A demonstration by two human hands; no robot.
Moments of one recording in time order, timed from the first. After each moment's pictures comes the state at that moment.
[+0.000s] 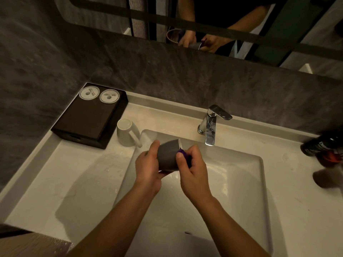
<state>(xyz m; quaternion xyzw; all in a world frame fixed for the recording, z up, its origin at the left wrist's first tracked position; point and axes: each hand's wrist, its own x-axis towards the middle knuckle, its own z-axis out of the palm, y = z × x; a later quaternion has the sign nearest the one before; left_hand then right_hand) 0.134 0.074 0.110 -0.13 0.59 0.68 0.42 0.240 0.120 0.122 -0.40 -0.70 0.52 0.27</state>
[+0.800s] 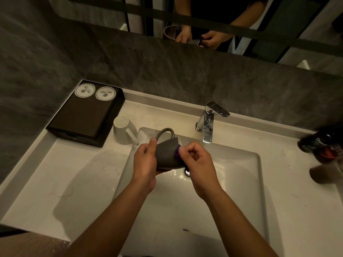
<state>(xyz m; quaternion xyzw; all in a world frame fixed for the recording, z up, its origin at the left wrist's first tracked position) 0.130 0.077 0.109 -0.06 0.65 0.64 0.41 0.250 0.143 0.133 -0.41 -0.60 0.65 0.24</state>
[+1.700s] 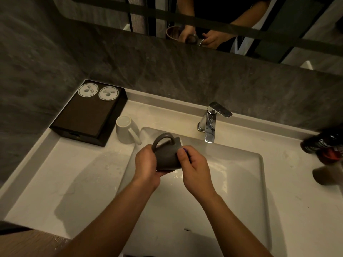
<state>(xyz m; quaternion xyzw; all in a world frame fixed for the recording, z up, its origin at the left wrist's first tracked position) 0.132 0.079 0.120 -0.18 0.59 0.65 0.44 0.246 0.131 0.118 -0.40 -0.72 0.52 0.22</state>
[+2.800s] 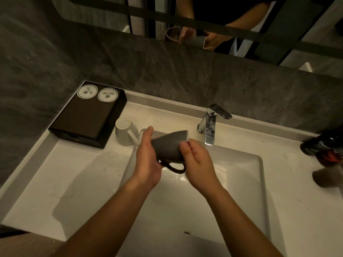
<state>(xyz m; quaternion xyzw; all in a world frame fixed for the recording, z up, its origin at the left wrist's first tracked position) 0.120 0.086 0.120 -0.09 0.54 0.71 0.44 0.239 0.147 0.144 -0.37 -0.72 0.54 0.22</state>
